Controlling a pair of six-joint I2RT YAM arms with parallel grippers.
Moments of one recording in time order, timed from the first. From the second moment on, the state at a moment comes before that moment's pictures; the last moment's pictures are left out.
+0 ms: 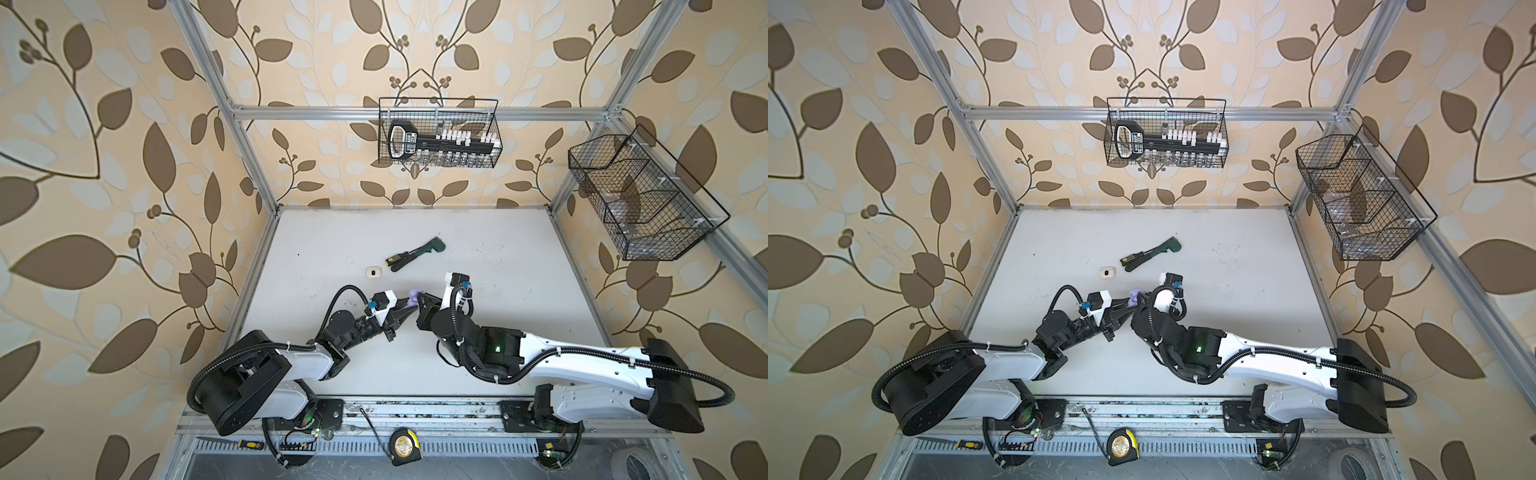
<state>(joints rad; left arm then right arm) -0.70 1.33 0.19 1.26 0.39 -0.04 1.20 1.25 0.85 -0.10 0.78 1.02</state>
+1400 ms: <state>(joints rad) -0.70 1.32 0.19 1.26 0.39 -0.04 1.18 1.30 0.85 -0.05 0.80 1.00</state>
